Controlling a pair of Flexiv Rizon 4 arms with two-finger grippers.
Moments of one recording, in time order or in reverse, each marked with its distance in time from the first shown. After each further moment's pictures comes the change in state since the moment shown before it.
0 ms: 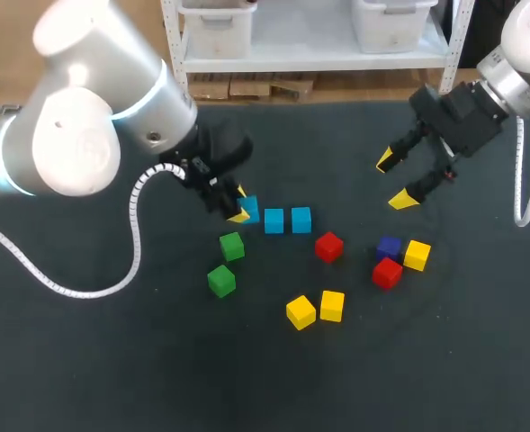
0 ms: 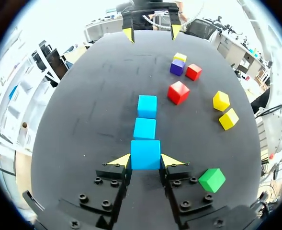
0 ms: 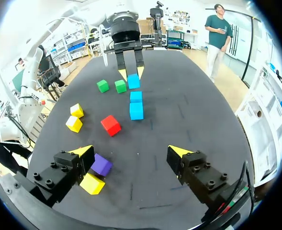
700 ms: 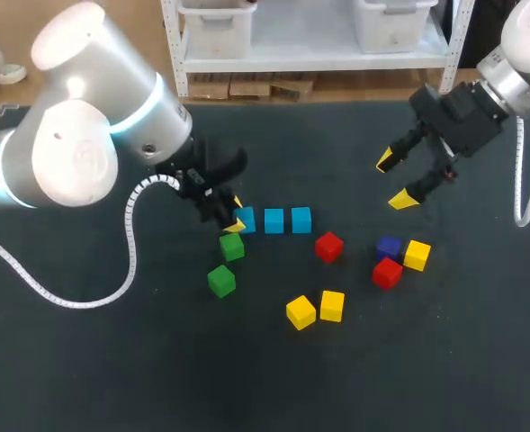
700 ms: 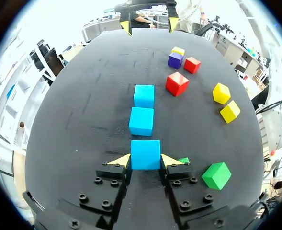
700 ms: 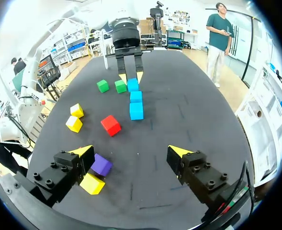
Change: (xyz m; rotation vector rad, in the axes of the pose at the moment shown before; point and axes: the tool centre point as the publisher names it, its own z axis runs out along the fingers) left arm 0.013 -0.004 0.012 0.021 -0.008 0.005; right arm 0.000 0.000 0.000 0.000 0.000 0.000
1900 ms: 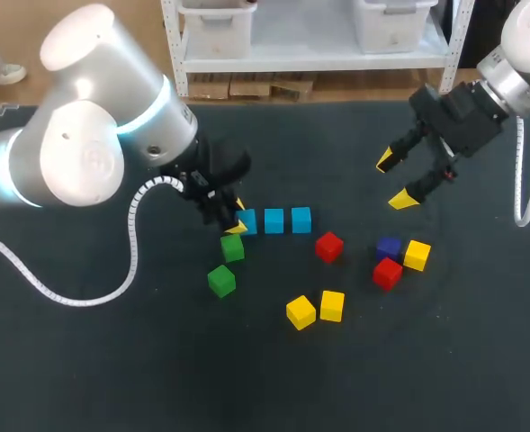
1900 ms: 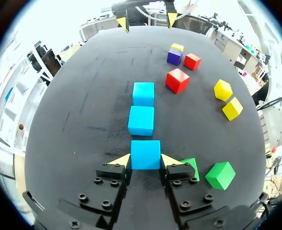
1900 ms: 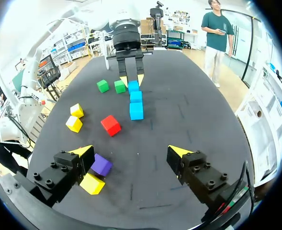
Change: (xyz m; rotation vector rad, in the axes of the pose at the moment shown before) left arm 0.001 0.003 0.007 0.004 0.019 0.020; right arm 0.000 0.000 0.000 0.000 0.000 0.000
